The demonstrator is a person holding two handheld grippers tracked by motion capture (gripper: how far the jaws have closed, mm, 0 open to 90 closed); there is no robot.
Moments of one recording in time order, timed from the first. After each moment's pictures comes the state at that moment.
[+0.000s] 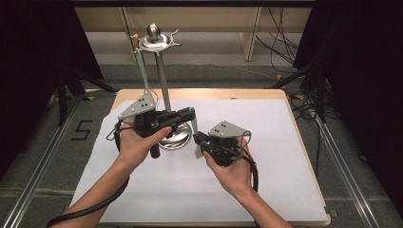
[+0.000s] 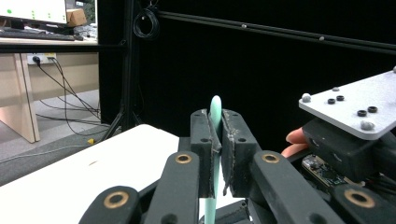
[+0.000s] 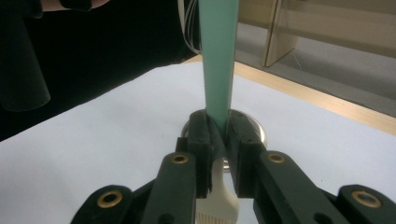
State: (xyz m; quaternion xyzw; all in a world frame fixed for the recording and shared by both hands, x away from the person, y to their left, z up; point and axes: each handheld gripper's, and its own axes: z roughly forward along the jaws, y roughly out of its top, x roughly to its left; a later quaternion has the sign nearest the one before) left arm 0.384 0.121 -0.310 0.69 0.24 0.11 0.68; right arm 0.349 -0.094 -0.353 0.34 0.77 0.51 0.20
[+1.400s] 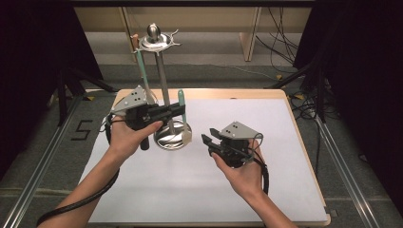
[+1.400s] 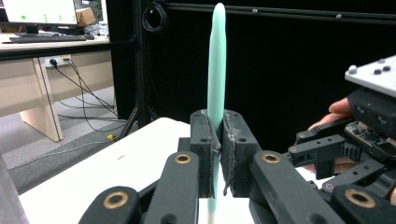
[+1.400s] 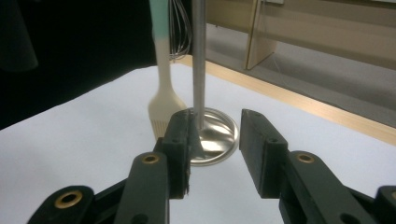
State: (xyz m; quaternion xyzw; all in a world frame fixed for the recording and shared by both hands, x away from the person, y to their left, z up) left arm 0.400 0.147 -0.304 0.71 0.23 0.15 0.65; right arm 0.345 -0.118 -0.352 0.35 0.75 0.50 0.24
